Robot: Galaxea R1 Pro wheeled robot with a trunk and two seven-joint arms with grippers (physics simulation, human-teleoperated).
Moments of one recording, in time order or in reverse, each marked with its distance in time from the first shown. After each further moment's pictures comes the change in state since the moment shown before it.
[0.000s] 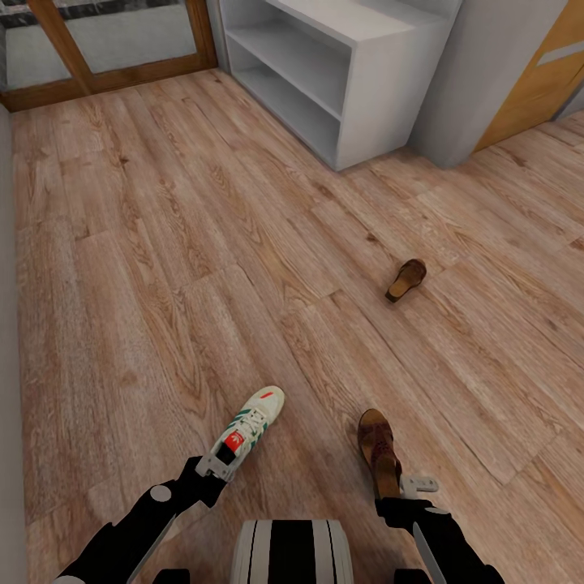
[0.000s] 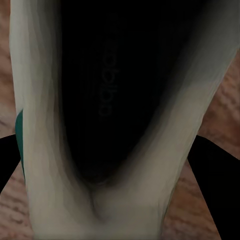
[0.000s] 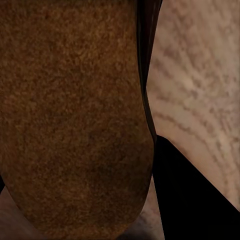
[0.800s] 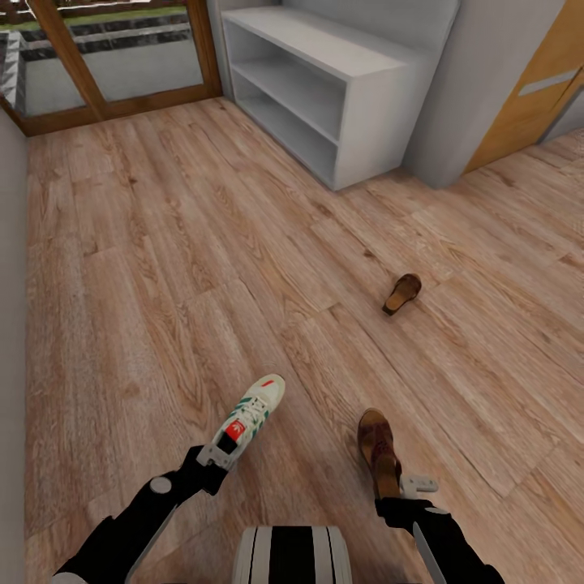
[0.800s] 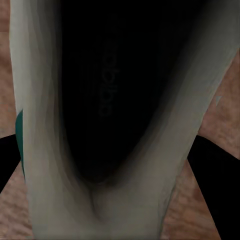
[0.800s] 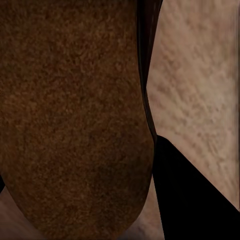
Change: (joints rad) left arm 0.000 0.001 0.018 -0.065 0.001 0.004 -0.001; right arm 0.000 0.000 0.000 -0.001 0.000 0.000 0.000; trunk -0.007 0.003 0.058
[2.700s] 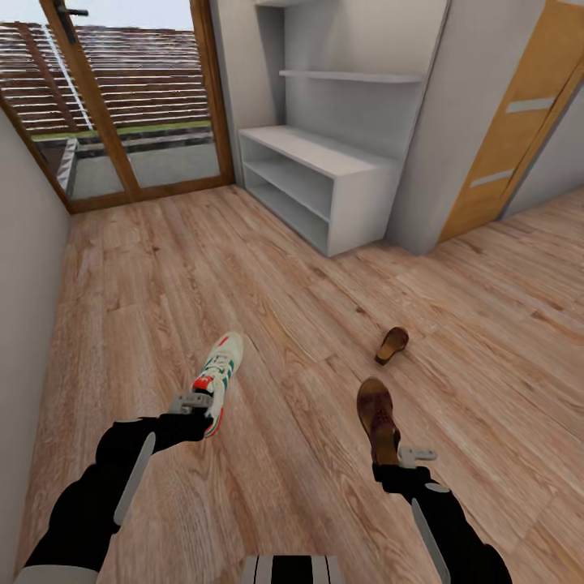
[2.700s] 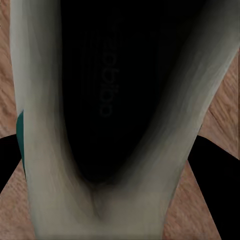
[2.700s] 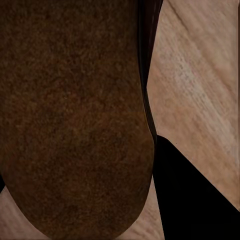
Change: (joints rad) left arm 0.004 -0.078 0.365 -0.508 0.097 0.705 -0.005; right arm 0.001 0.007 0.010 -0.182 0.008 0.001 -0.003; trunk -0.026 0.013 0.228
